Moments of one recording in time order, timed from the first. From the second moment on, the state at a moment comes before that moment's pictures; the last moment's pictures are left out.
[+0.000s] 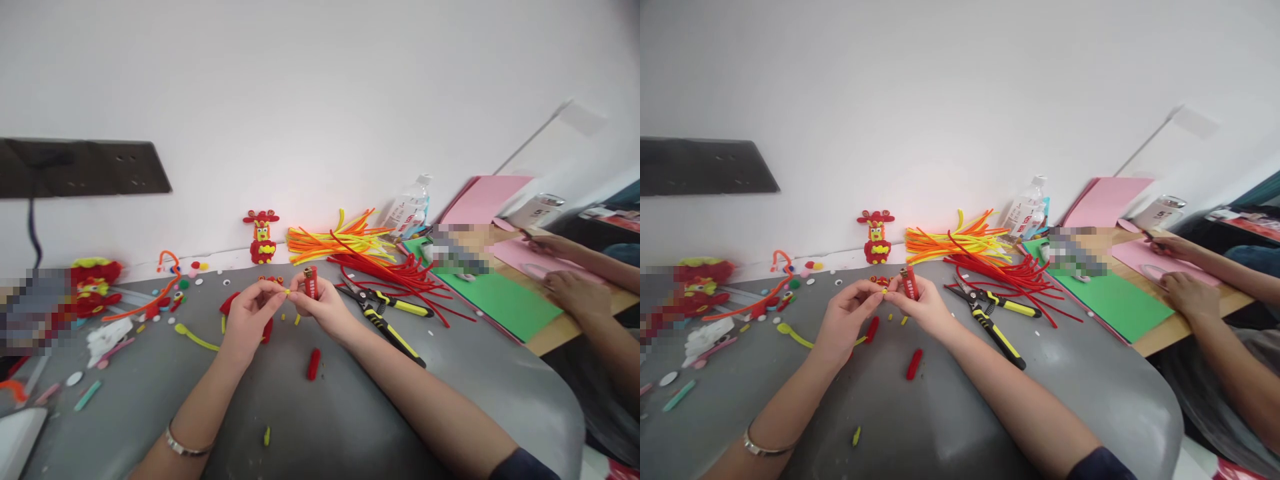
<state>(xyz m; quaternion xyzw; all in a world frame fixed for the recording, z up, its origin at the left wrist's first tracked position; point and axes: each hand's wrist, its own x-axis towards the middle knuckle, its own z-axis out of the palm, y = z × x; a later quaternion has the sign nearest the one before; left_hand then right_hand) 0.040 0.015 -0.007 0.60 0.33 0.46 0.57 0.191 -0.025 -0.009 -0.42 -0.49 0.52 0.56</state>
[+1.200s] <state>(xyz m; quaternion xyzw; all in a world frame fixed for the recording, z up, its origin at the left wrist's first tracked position) 0.041 0.015 -0.012 0.65 0.29 0.47 0.52 0.190 -0.028 -0.011 -0.46 -0.50 0.45 0.58</state>
